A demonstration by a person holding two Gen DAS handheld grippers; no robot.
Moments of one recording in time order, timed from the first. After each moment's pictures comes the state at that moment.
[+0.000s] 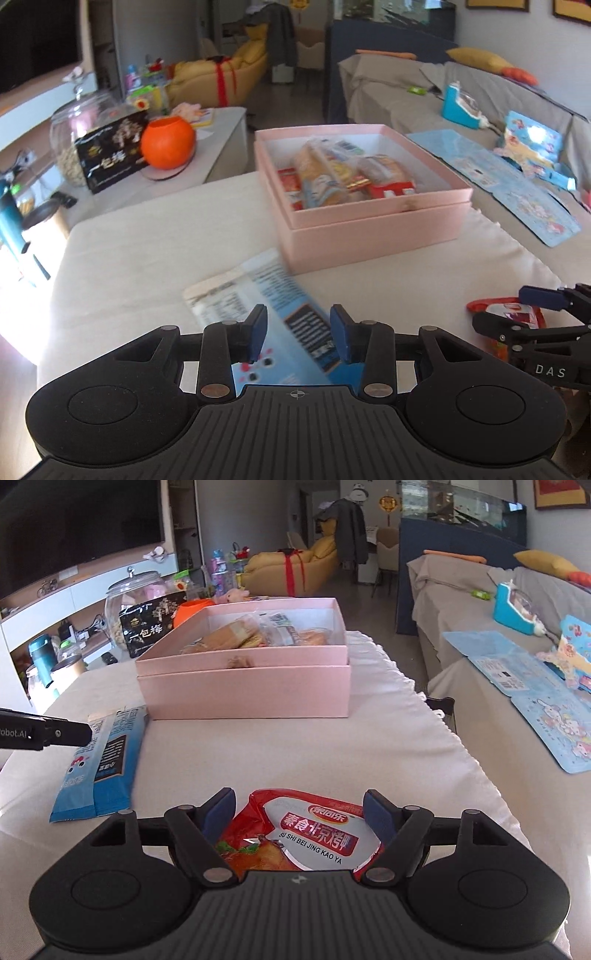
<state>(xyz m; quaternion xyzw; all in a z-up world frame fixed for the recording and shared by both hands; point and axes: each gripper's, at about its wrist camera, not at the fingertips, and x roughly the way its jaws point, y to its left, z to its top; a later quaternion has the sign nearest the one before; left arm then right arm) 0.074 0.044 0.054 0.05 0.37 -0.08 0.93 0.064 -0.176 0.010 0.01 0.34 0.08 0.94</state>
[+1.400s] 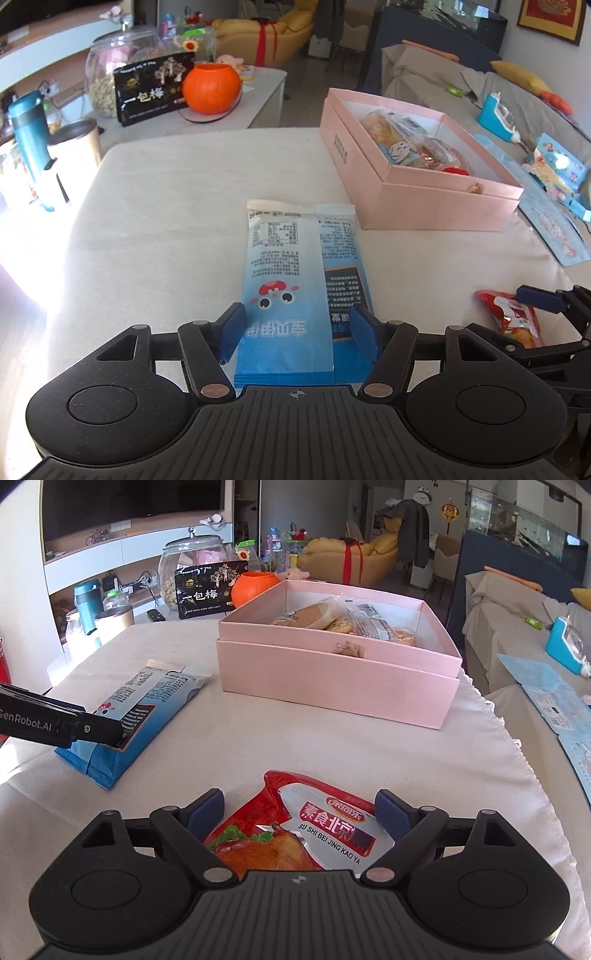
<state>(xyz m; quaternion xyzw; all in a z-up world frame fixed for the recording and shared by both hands) 0.067 0.121 0.032 -0.05 0.42 -0.04 0.91 0.069 -0.114 0.005 -0.07 0.35 0.16 0.92</state>
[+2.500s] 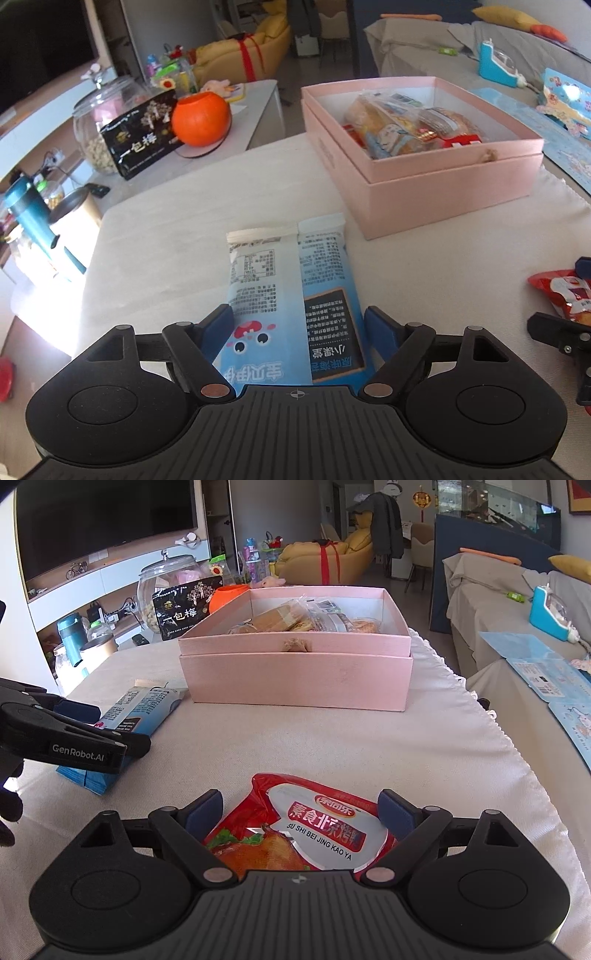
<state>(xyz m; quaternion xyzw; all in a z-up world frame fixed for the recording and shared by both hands) 0.099 0.083 0.024 0.09 0.41 -0.01 0.91 0.068 -0.146 0.003 -0.01 0.35 0.14 0.92</state>
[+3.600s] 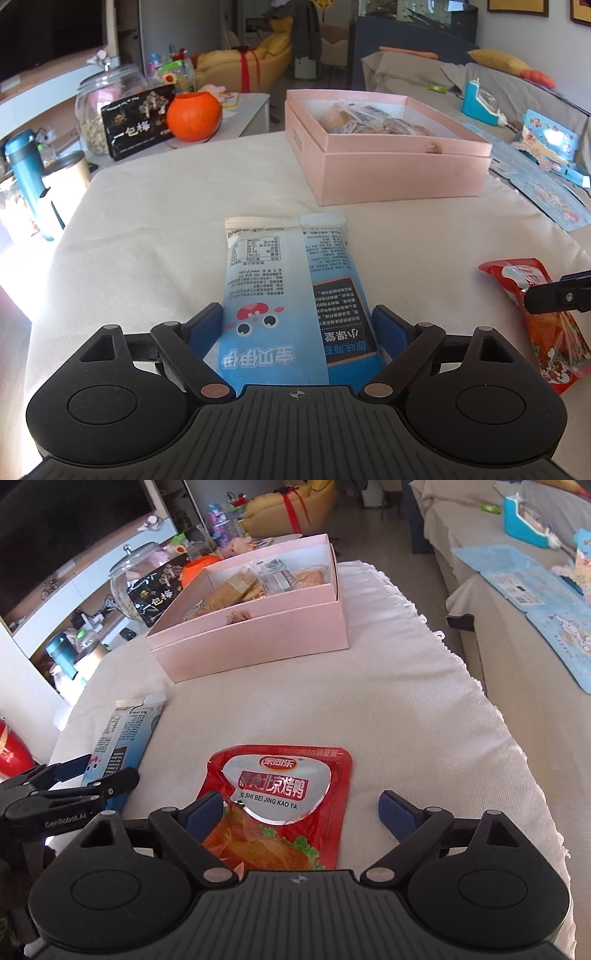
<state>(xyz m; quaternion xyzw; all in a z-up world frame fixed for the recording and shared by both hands) 0.035 0.072 0.009 0.01 0.37 -0.04 0.93 0.058 -0.196 0.020 0.08 0.46 0.13 0.88</state>
